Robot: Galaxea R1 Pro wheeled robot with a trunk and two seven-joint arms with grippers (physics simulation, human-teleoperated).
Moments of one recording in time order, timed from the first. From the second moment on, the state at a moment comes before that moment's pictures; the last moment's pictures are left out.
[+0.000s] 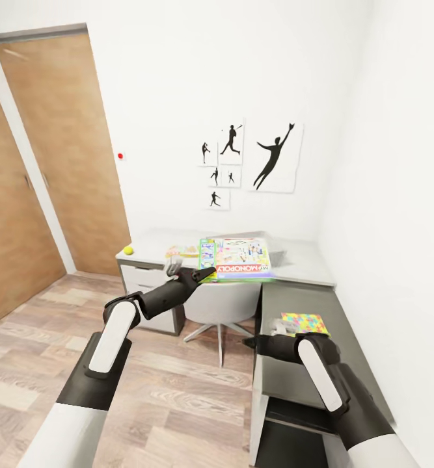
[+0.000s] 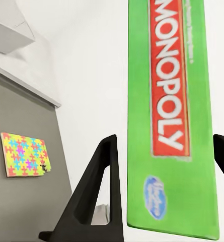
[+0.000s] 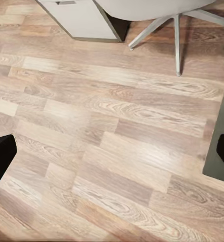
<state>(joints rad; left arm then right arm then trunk) -0.62 -0.07 -0.10 -1.39 1.06 0.81 -0.07 -0.49 -0.04 0.16 -1.27 -0.56 0.95 -0.06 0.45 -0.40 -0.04</state>
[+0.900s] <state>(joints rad) -0.62 -0.07 -0.10 -1.39 1.06 0.81 -0.07 -0.49 -0.04 0.16 -1.27 -0.56 0.95 -0.06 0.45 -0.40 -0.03</state>
